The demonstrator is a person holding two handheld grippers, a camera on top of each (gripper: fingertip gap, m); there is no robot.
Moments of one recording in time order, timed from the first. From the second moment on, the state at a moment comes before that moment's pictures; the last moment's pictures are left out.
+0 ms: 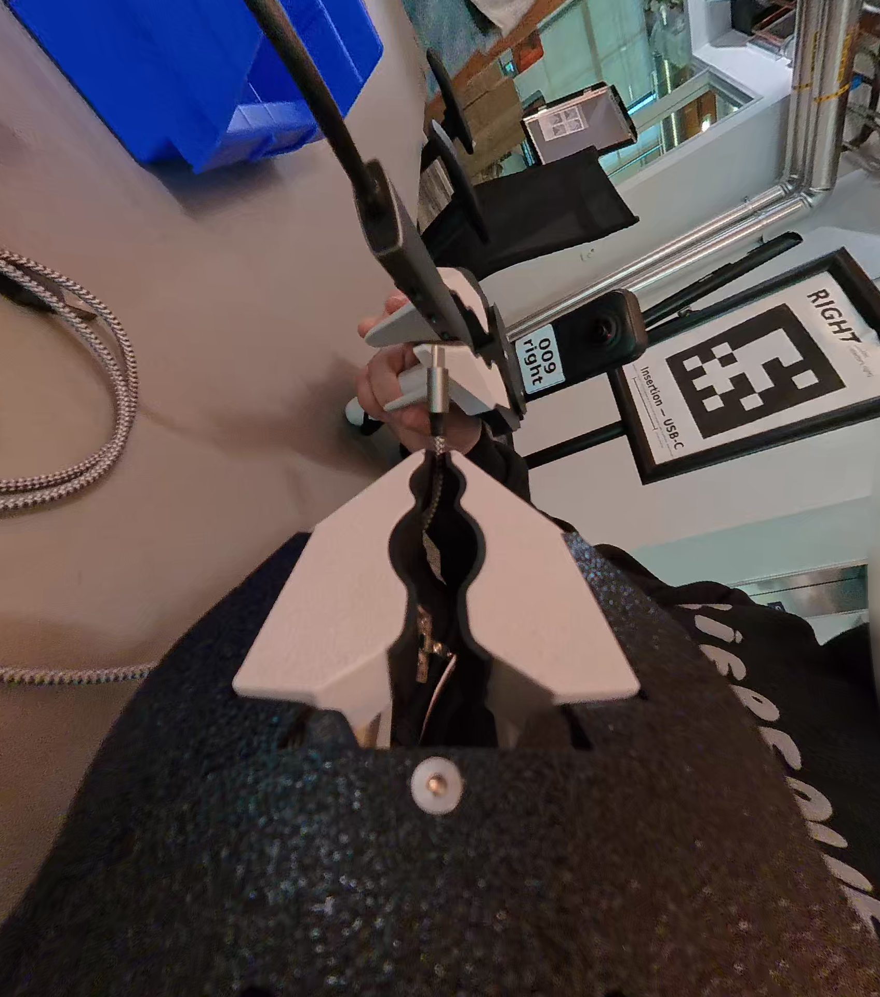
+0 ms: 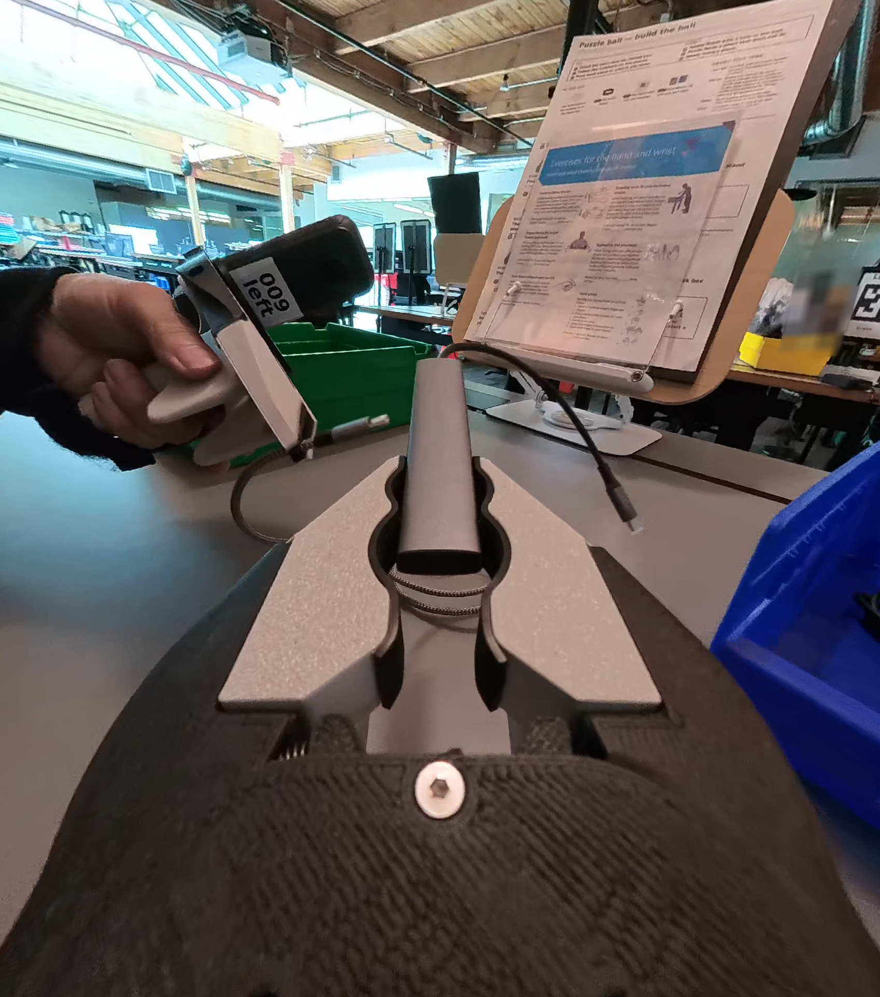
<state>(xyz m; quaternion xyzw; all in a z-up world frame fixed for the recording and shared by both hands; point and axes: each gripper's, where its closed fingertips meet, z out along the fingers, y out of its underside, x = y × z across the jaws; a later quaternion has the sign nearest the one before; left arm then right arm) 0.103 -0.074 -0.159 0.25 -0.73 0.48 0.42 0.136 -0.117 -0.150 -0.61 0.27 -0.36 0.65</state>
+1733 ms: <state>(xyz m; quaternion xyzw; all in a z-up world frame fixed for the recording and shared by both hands) 0.143 -0.074 -0.141 0.09 -0.74 0.59 -0.31 0.145 -0.098 -0.149 -0.58 0.37 -0.36 0.63</state>
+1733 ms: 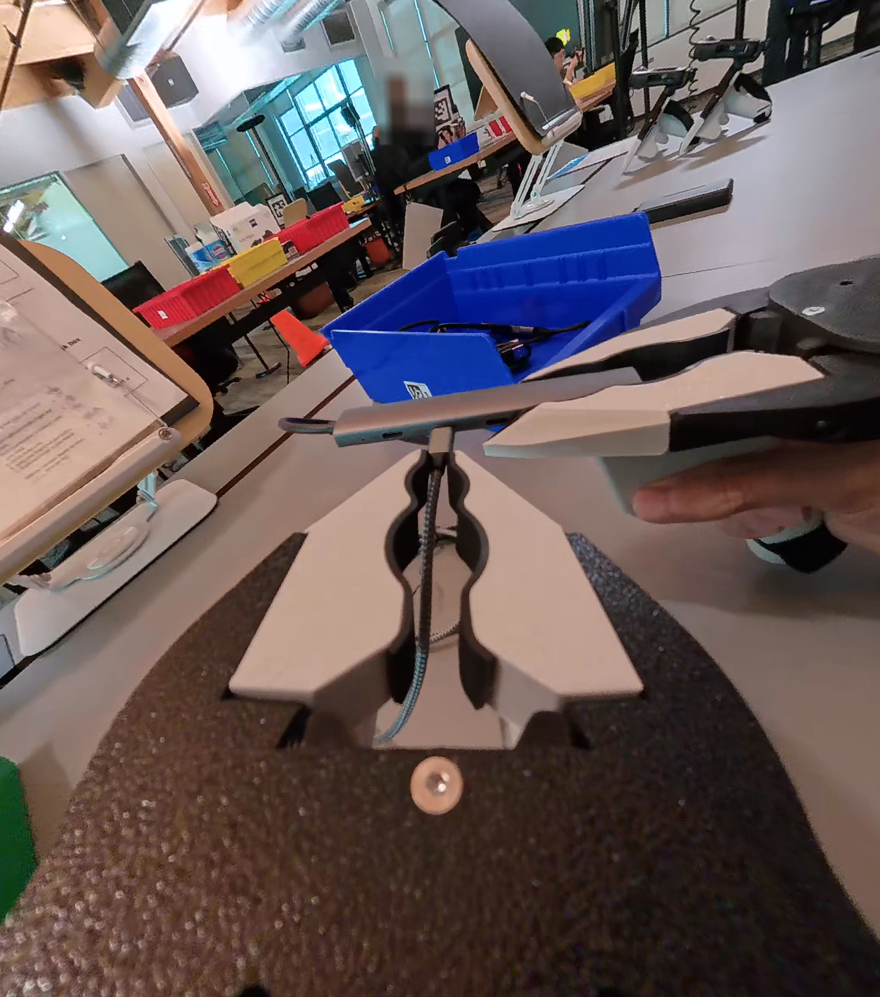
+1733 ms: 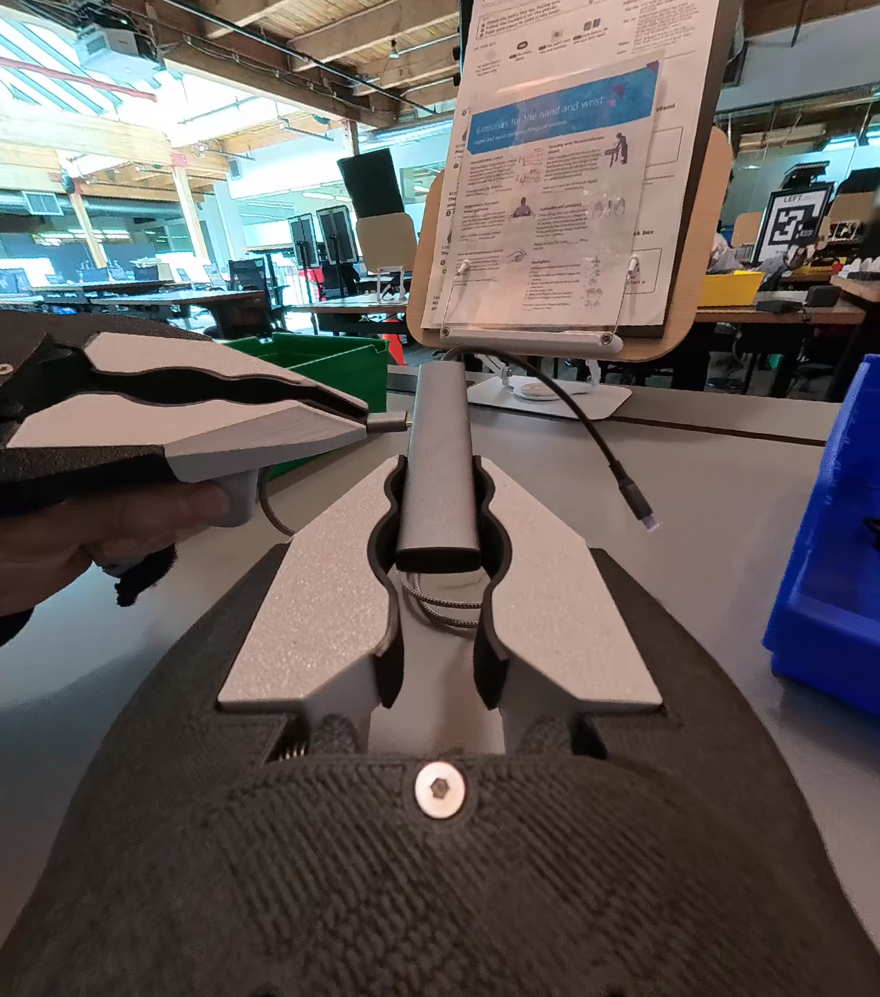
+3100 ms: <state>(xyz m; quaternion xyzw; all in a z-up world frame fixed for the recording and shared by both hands) 0.296 0.265 -0.240 0.41 -0.88 0.12 -0.20 0.149 -0.130 -0.153 -0.60 0.33 -0.46 0.57</state>
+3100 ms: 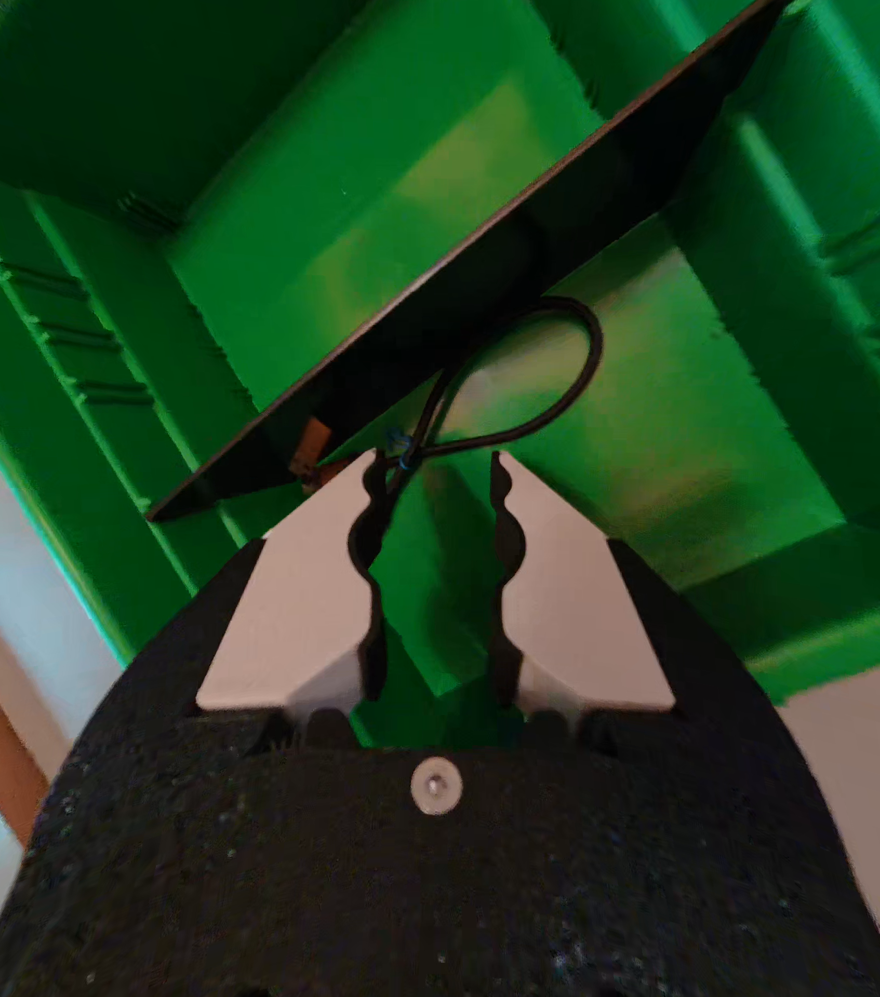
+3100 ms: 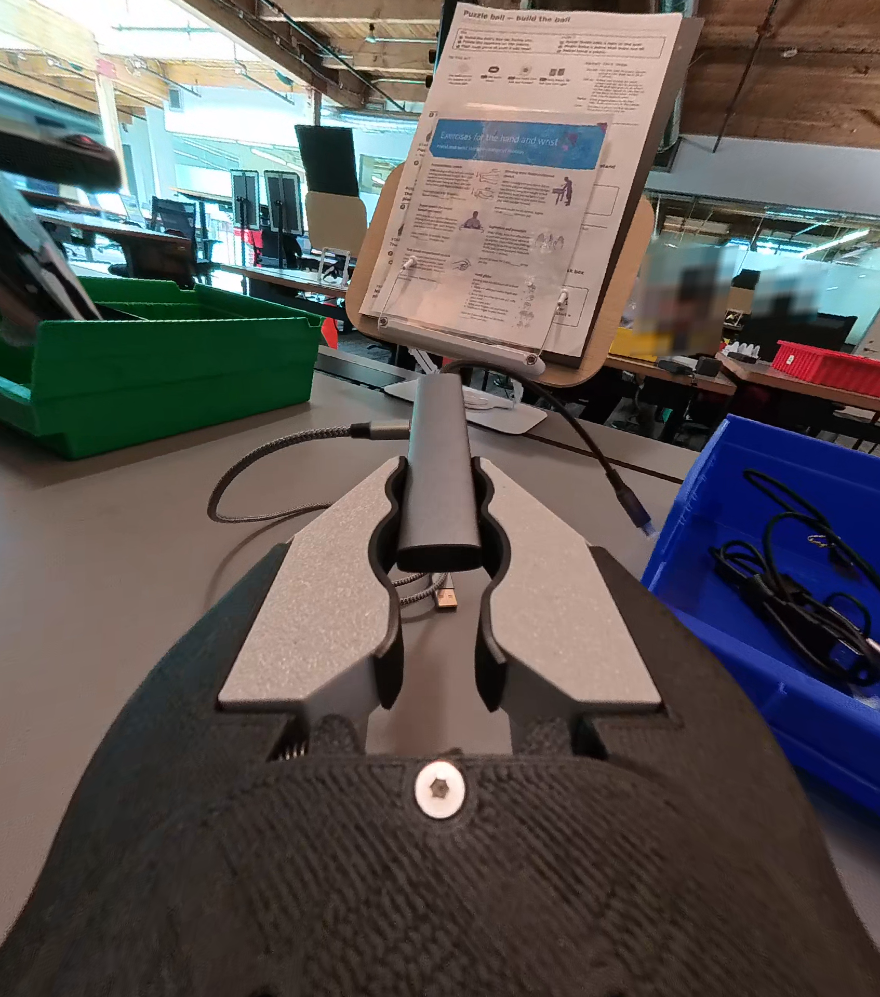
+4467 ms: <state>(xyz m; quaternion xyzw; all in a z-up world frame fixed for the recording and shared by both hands) 0.128 0.025 -0.217 0.04 -0.91 0.40 -0.08 0.147 -0.139 -0.150 -0.58 0.35 -0.43 0.60</state>
